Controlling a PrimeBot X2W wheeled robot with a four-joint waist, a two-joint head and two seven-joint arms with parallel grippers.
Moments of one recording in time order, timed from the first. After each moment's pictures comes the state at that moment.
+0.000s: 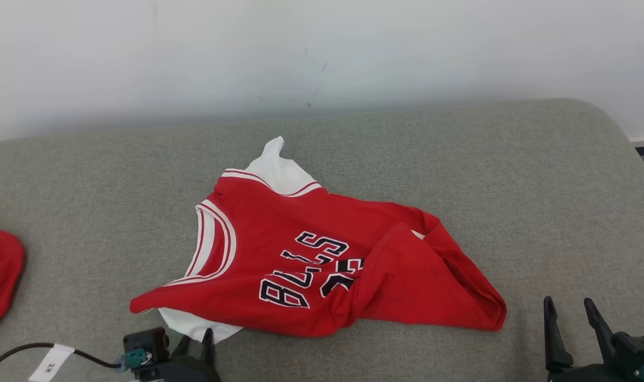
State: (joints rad) left arm -0.24 0.23 -0.47 0.53 -0.75 0.19 0.01; right arm -0.04 -0.16 -0.12 0.41 0.17 0.13 -0.26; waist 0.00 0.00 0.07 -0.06
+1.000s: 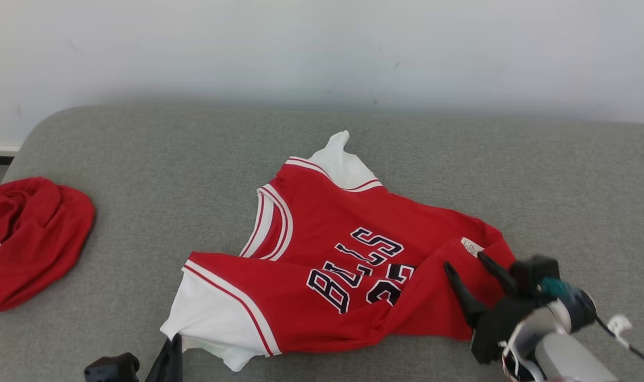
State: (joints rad) left arm -0.02 0.37 -0.43 0.09 -0.71 0.30 -0.04; right arm -0.31 -0.27 0.34 0.53 0.38 0.13 -0.09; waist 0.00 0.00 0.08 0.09
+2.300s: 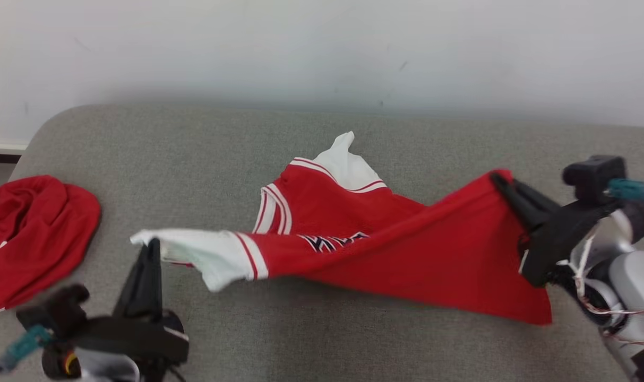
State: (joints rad) left arm -0.14 0.35 -0.32 -0.01 -0.86 0.19 -0.14; right arm -0.50 -0.51 0.42 0.23 0.62 0.13 0.26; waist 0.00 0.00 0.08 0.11
